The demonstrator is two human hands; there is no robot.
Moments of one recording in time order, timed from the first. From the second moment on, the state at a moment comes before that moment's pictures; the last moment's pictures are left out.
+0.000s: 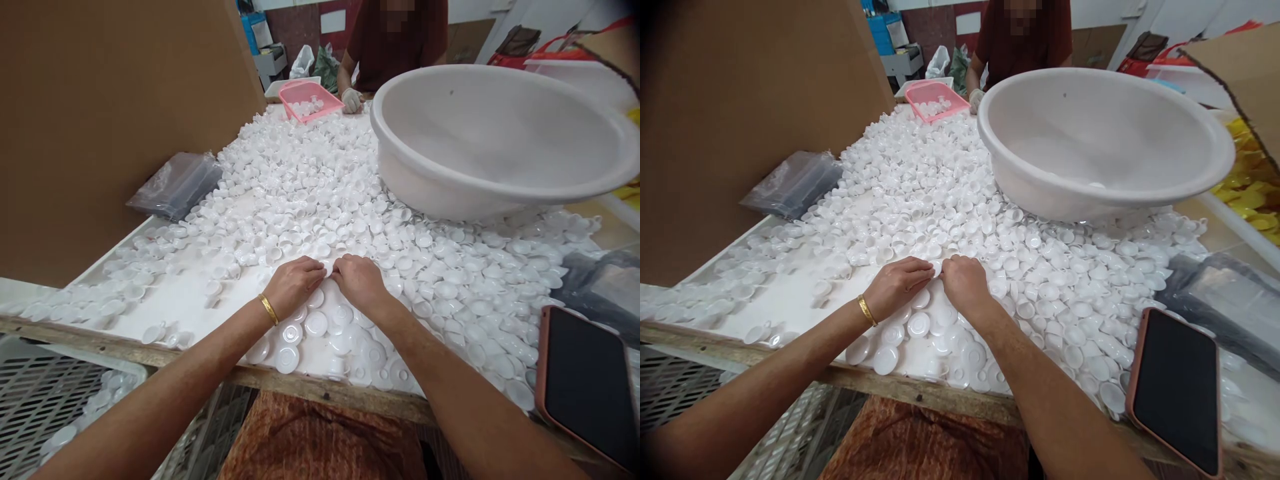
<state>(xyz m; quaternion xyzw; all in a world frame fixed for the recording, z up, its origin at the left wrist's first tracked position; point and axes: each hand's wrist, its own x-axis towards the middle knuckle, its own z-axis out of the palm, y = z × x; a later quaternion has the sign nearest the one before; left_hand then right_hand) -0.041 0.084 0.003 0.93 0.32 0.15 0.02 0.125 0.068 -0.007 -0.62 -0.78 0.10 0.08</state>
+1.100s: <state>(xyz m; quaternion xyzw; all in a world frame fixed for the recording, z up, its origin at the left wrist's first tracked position) -0.029 0.019 0.008 0.90 0.37 0.21 0.08 0.164 0.063 0.016 -0.64 -0.73 0.17 0.15</state>
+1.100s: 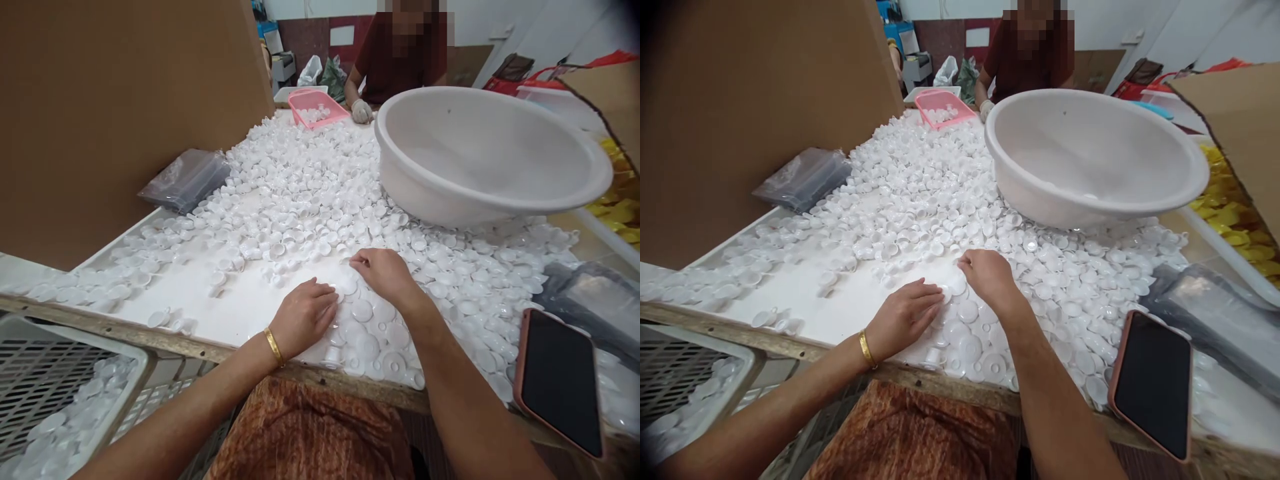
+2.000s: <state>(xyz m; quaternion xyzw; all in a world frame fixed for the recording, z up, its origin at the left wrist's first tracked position) -0.041 0.098 0.014 0.73 0.60 0.24 0.21 0.110 0.063 -0.008 -0.54 -0.59 0.44 0.41</state>
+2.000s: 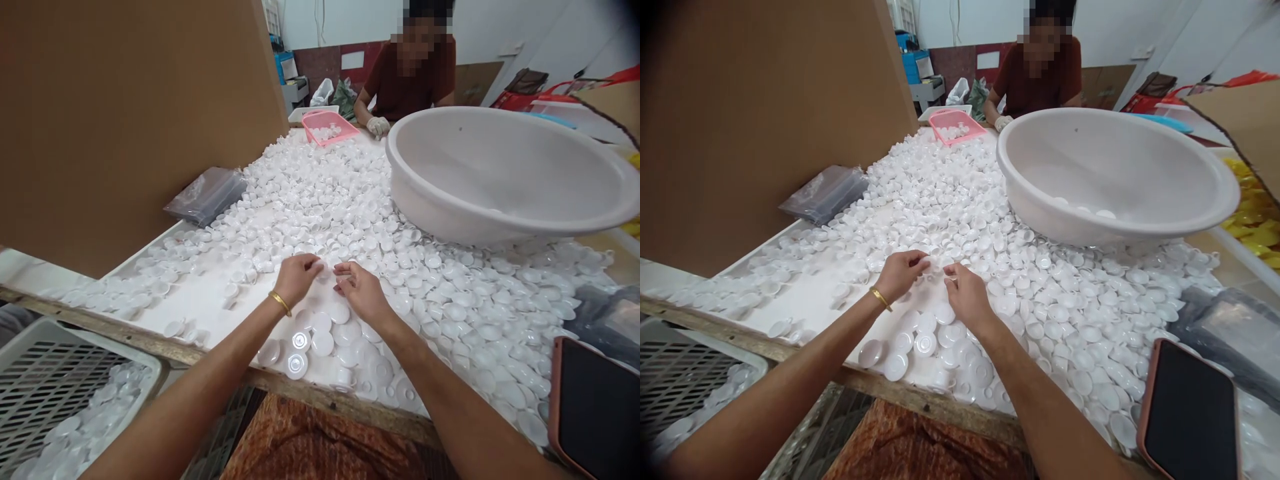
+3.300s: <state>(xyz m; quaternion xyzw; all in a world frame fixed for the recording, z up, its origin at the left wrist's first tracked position) -0.057 0.058 0.018 0.81 0.58 -0.06 0.02 0.111 0.058 -0.012 -0.51 -0.79 0.28 0.22</state>
